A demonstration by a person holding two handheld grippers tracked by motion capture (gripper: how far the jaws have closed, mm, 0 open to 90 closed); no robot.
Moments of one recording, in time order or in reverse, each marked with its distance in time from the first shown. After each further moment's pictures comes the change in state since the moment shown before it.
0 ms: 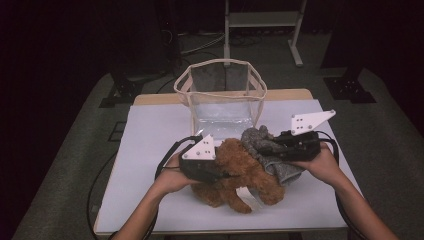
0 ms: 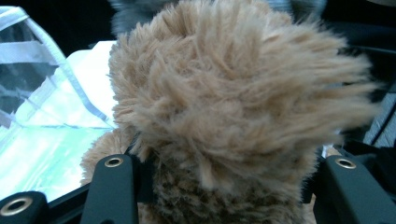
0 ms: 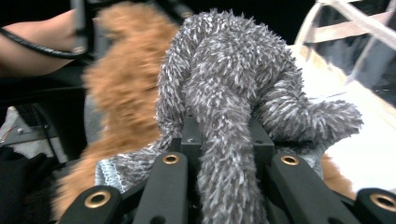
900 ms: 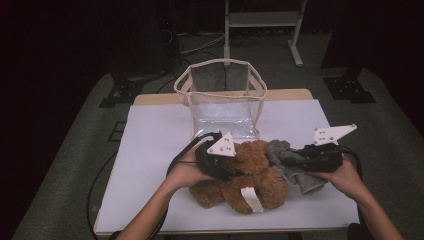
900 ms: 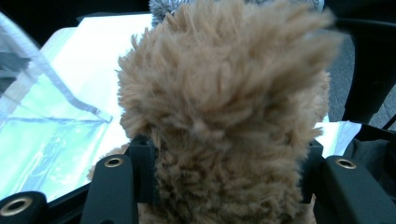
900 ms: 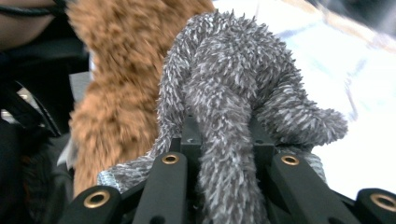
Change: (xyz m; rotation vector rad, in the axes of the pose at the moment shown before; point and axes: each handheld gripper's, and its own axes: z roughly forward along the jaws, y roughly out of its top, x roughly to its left) left arm 0.007 0.020 0.045 0.141 -0.025 0.013; right arm -0.011 -0.077 -0.043 0.087 -0.073 0.155
